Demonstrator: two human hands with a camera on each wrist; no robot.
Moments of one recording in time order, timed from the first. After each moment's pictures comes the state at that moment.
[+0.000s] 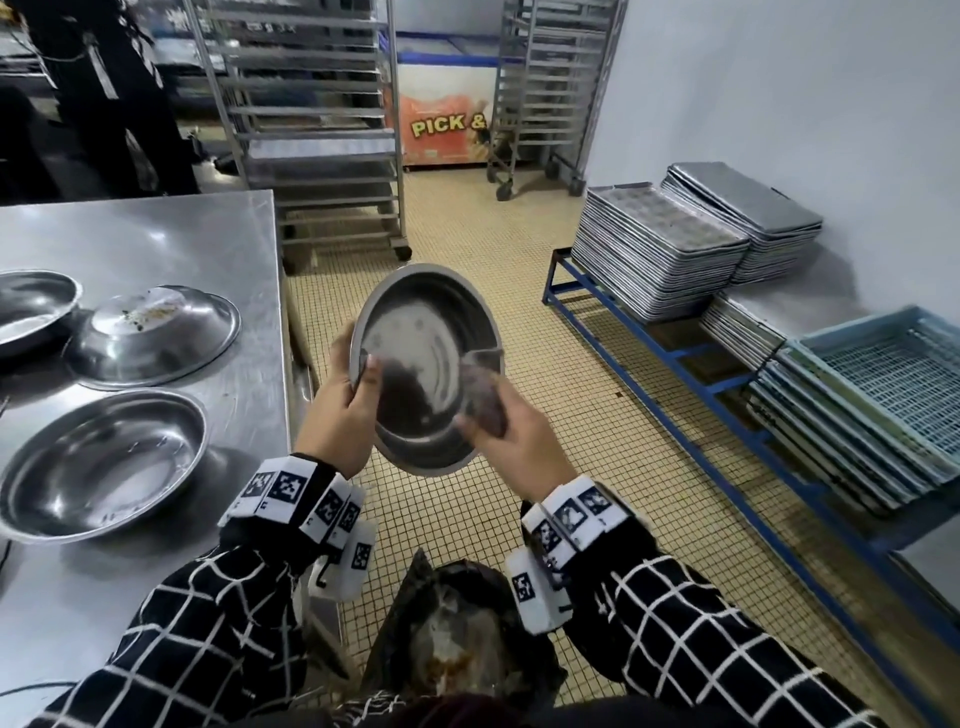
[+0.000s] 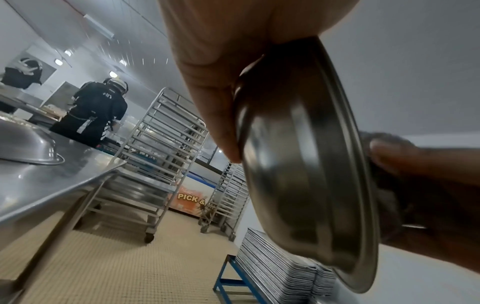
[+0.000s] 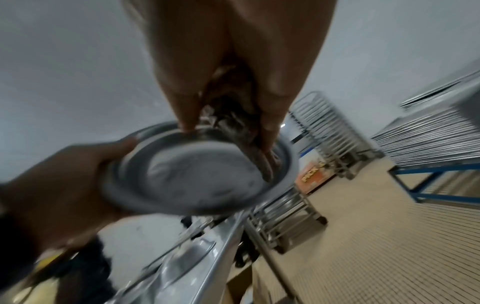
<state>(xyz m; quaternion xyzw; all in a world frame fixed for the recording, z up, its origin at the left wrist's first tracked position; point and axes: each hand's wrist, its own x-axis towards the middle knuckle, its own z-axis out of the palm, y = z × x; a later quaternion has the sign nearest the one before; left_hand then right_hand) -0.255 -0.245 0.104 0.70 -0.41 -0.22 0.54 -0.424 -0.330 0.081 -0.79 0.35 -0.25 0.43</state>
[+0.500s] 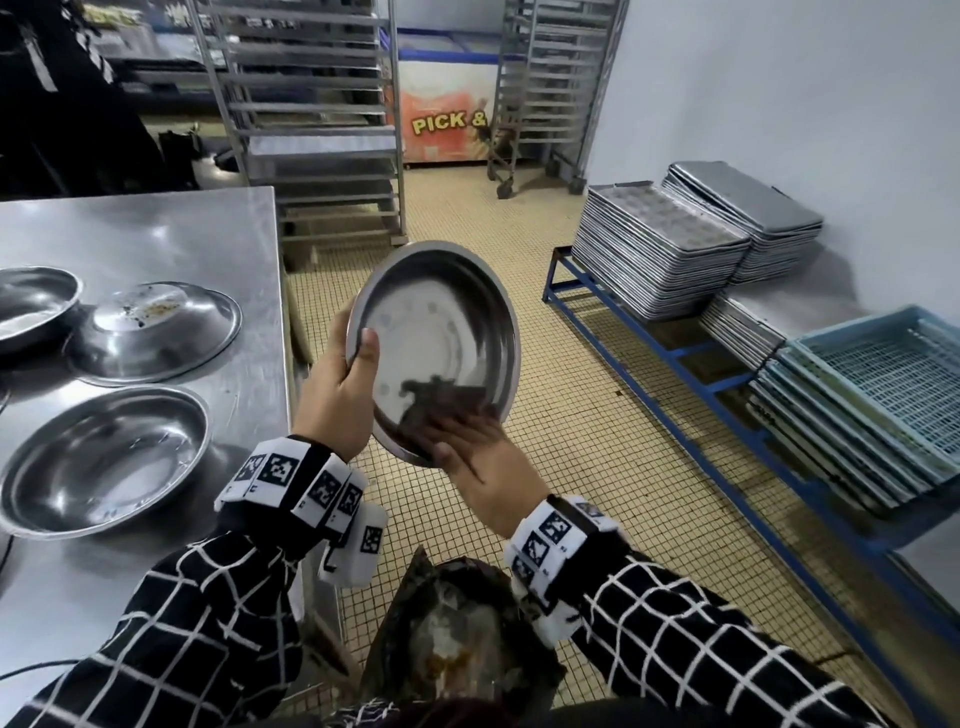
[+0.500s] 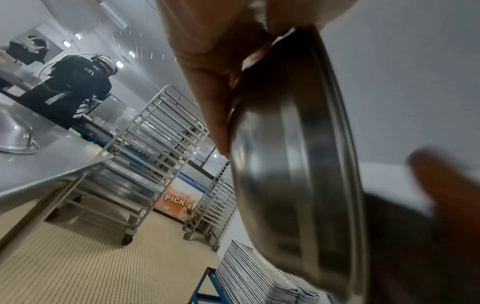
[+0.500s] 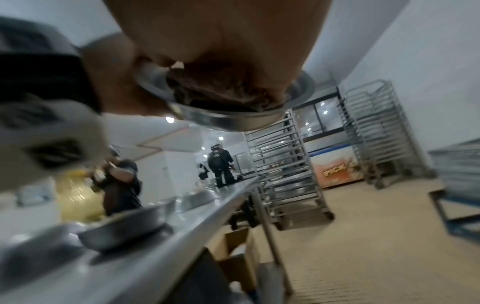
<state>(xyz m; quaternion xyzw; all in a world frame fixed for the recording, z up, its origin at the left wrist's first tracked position) -0.247 -0.251 0.113 0.67 -0.41 -0.20 0.59 -0.414 -0.319 0.044 -0.92 0.23 -0.21 0.23</state>
